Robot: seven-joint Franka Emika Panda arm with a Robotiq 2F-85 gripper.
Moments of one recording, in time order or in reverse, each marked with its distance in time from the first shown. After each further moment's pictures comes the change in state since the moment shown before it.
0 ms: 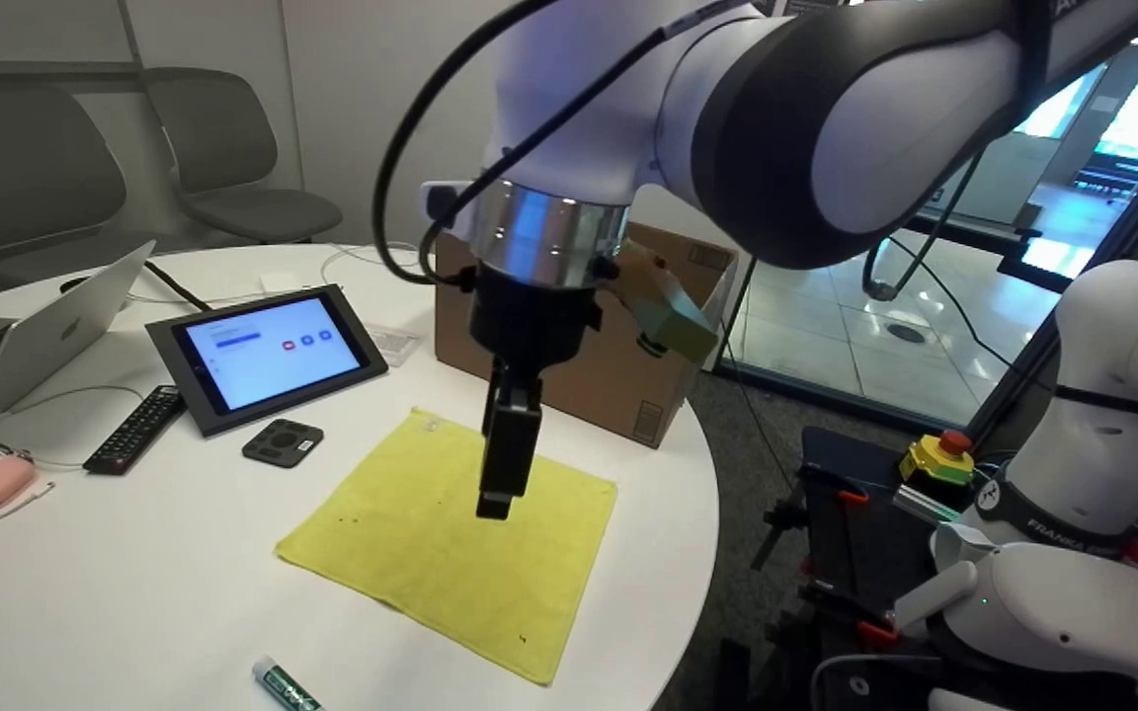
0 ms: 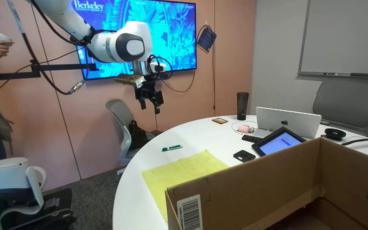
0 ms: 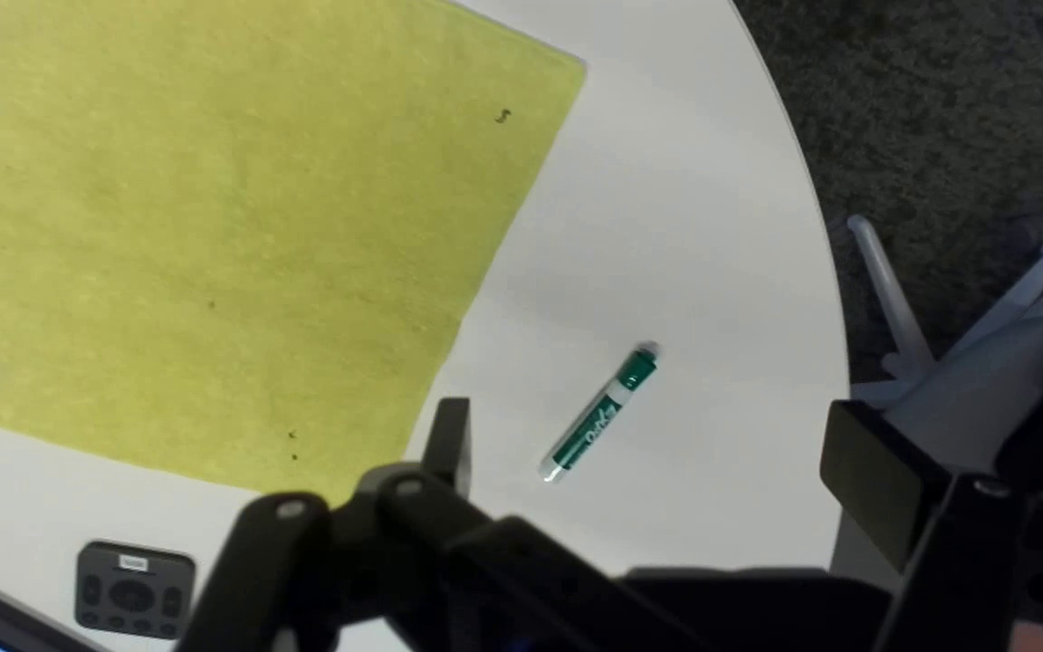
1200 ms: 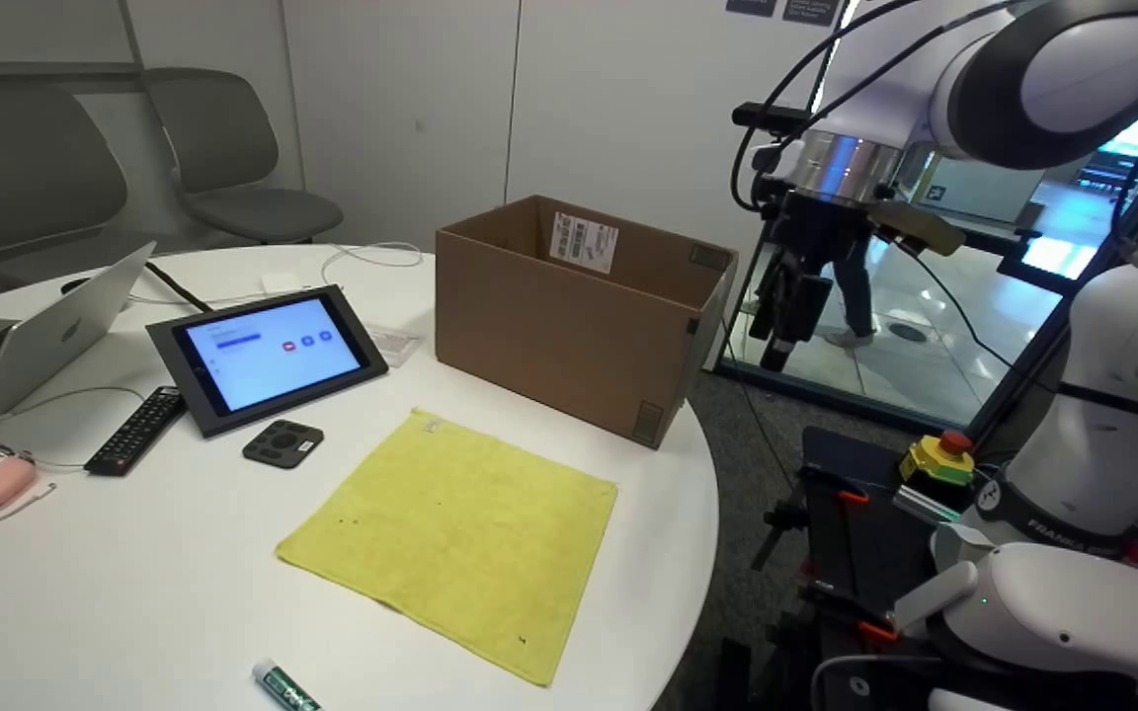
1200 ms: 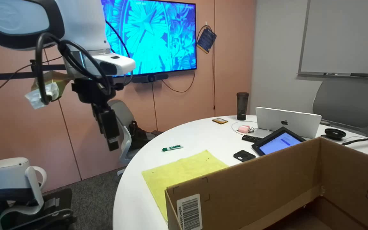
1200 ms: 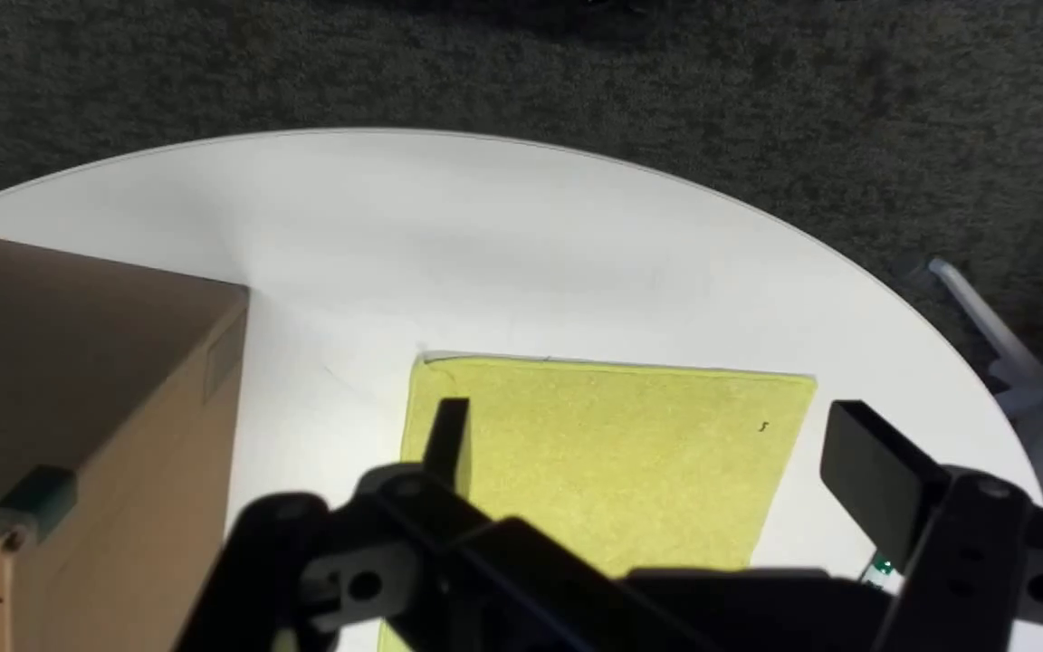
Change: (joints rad) arm -0.186 -0.824 -0.259 -0.805 0.175 -0.071 -0.268
